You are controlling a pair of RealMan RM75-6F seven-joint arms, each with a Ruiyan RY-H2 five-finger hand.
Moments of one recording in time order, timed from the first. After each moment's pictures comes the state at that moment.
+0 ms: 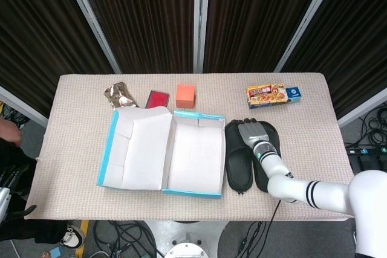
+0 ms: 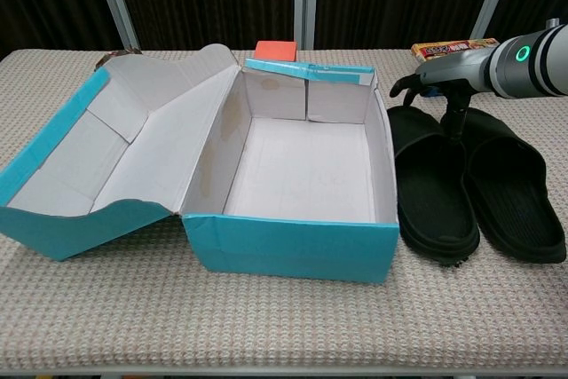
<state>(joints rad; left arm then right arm) 0.02 -1.20 0.08 -1.21 1.58 1.52 -0.38 1.16 -1.41 0.00 -1.50 -0.20 0.72 -0.59</state>
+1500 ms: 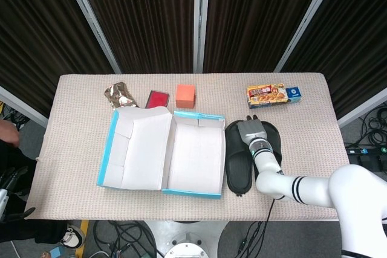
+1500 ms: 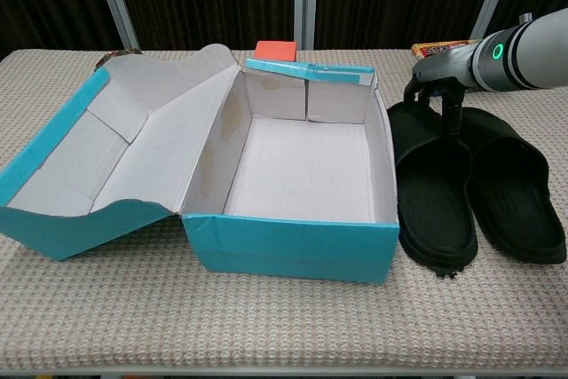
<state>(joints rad) 0.02 -1.19 0.09 -1.18 1.59 1.49 -0.47 1.27 -1.45 -0.04 -1.49 -0.01 0.81 -0.75</state>
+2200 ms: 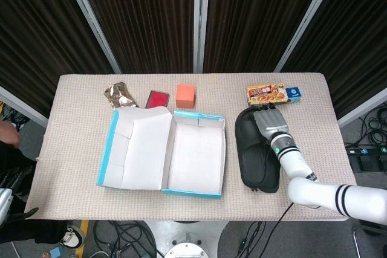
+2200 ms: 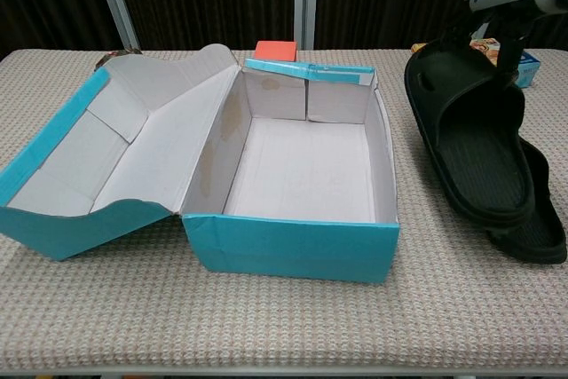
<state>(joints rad) 0.01 -1.18 0.09 -1.22 1.60 1.48 -0.42 1.15 -1.11 0.01 -1.79 -0.27 0.86 -0.61</state>
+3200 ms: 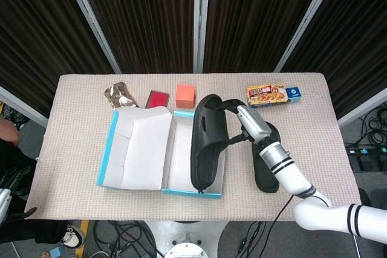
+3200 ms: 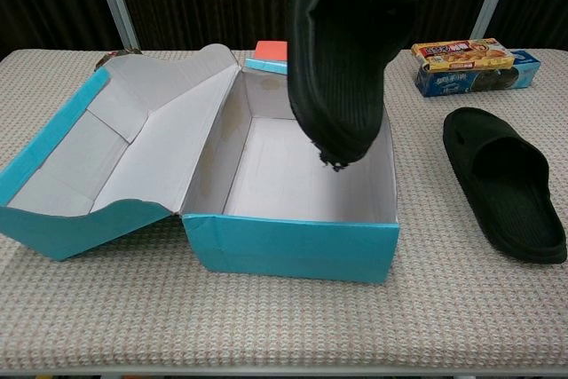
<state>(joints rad) 0.01 -1.18 0.09 -1.22 1.59 1.49 -0.41 0.83 -1.23 0.28 -1.80 -1.01 0.94 0.30</state>
